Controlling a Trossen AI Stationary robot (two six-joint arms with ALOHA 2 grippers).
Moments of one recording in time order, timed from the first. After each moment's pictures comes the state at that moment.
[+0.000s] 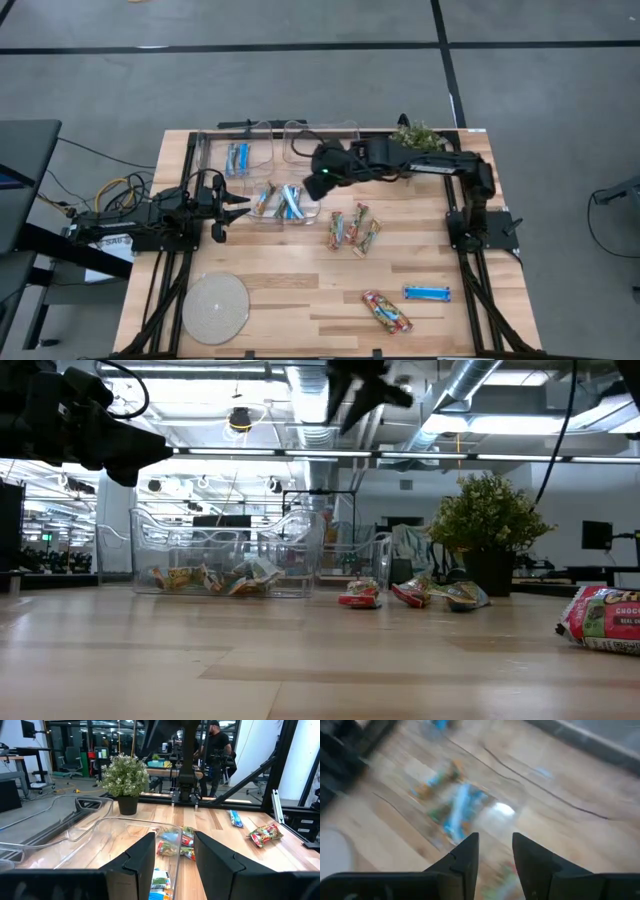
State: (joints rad) left arm 0.11 0.01 0.01 0.03 -0.01 -0.05; right arm -0.05 1.92 2.02 -1.18 0.30 0.79
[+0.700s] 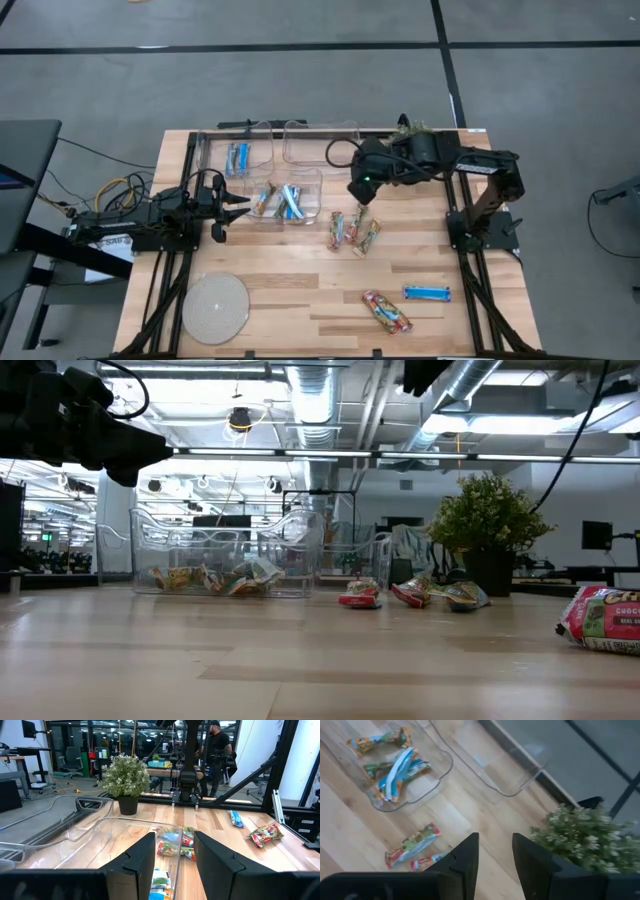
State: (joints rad) left arm 0.11 0.01 0.01 0.03 -0.01 -0.05; right arm 0.04 1.72 2.02 -1.57 0.49 0.64
